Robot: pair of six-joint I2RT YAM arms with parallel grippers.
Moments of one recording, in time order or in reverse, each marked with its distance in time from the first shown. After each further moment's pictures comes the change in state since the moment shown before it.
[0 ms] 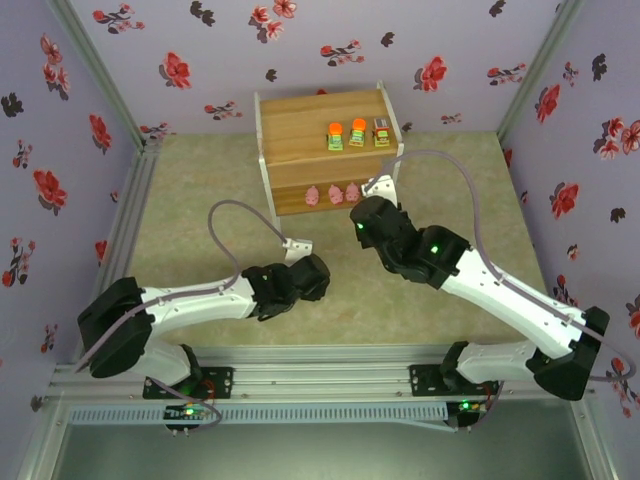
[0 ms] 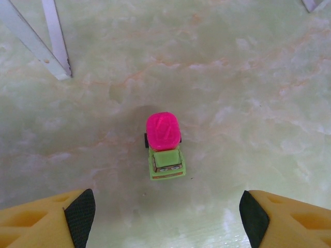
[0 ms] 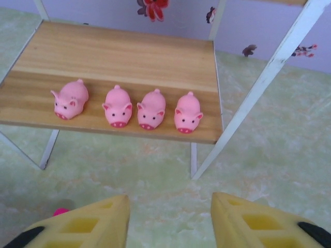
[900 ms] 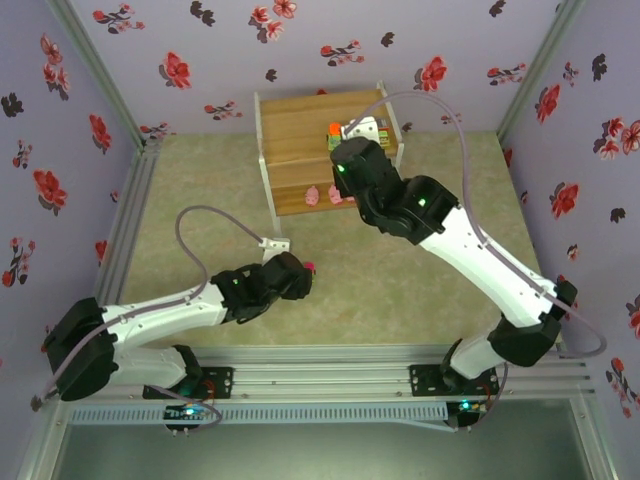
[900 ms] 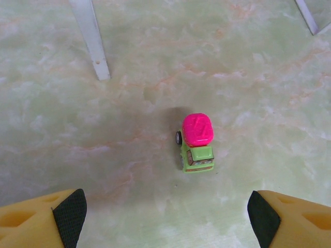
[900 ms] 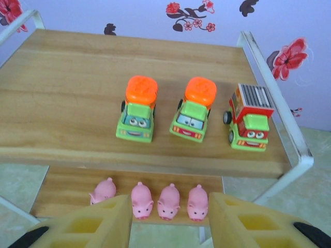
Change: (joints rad) left arm 0.072 -0.202 -0.119 0.000 0.044 0.024; right arm -0.018 0.272 0.538 -0.103 0.056 -0.091
